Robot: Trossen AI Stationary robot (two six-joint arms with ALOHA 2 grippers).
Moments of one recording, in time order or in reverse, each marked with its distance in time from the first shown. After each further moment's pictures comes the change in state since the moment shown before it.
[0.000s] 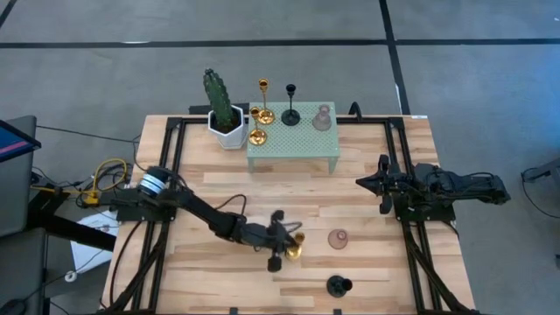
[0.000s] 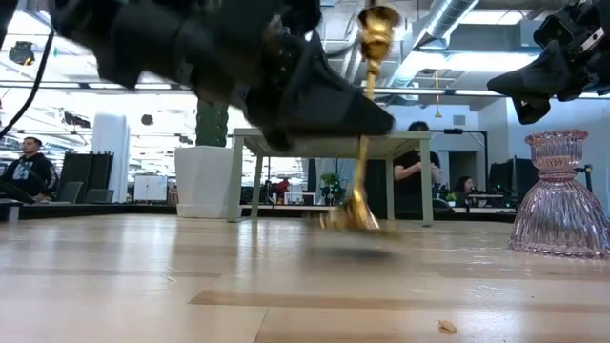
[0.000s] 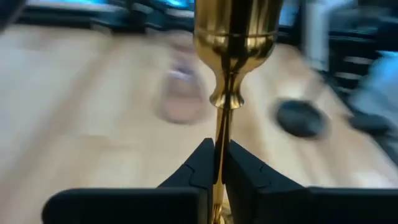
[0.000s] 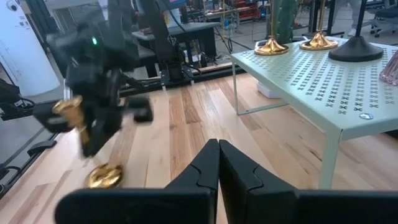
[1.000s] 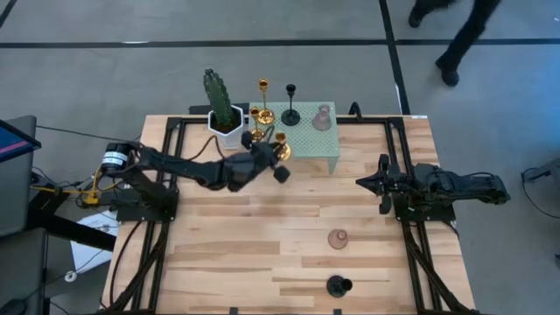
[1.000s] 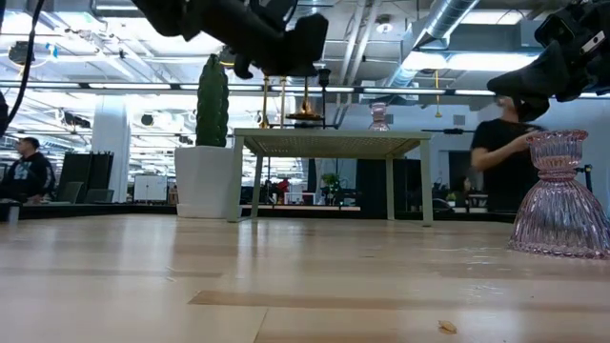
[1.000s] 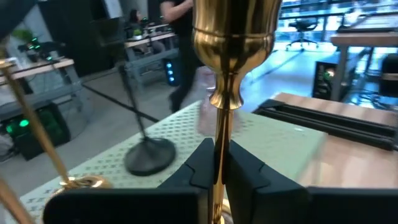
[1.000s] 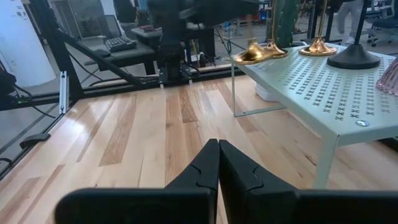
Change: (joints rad) left arm 0.416 -0.375 0.001 -0.134 -0.457 0.252; right arm 0.000 0.000 0.000 0.000 0.003 -0.053
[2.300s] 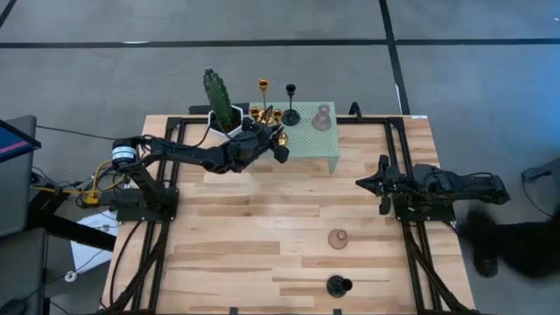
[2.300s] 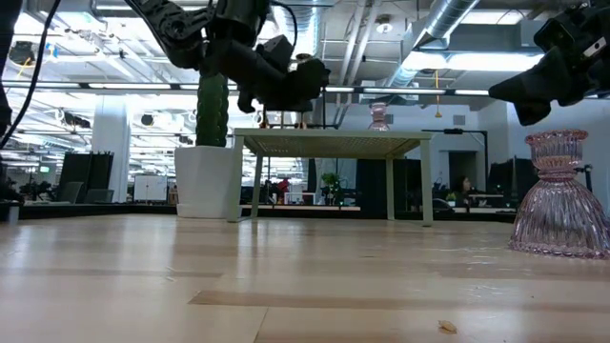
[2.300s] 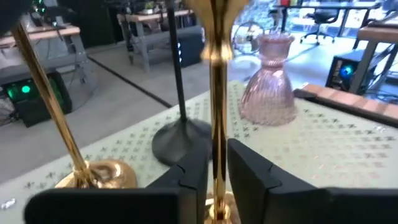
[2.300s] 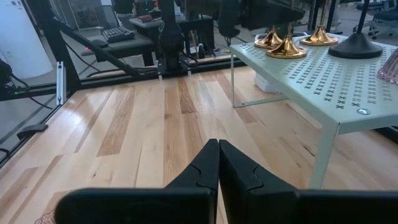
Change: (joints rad) left arm 0.202 0.071 -0.002 0.011 0.159 -0.103; right arm 0.000 0.000 0.000 -0.036 0.000 0.003
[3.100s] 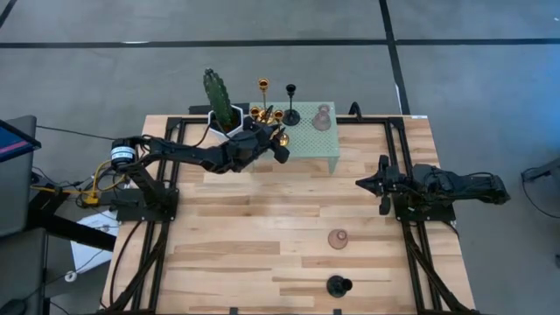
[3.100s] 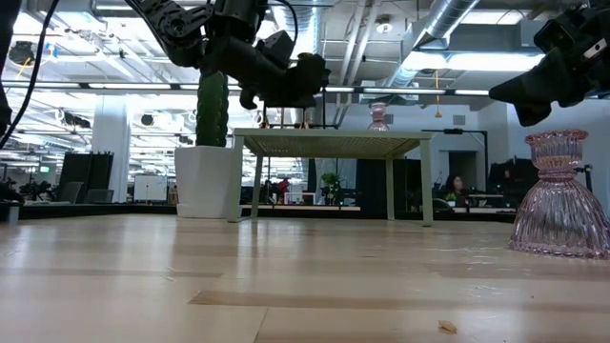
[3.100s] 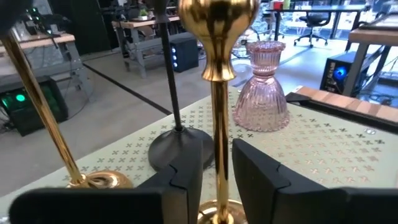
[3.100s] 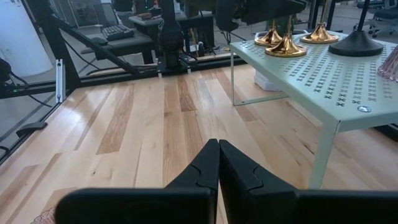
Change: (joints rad) left arm 0.000 -0.004 0.002 0.015 0.021 0.031; right arm 0.000 0.000 0.000 -0.008 0.000 -0.002
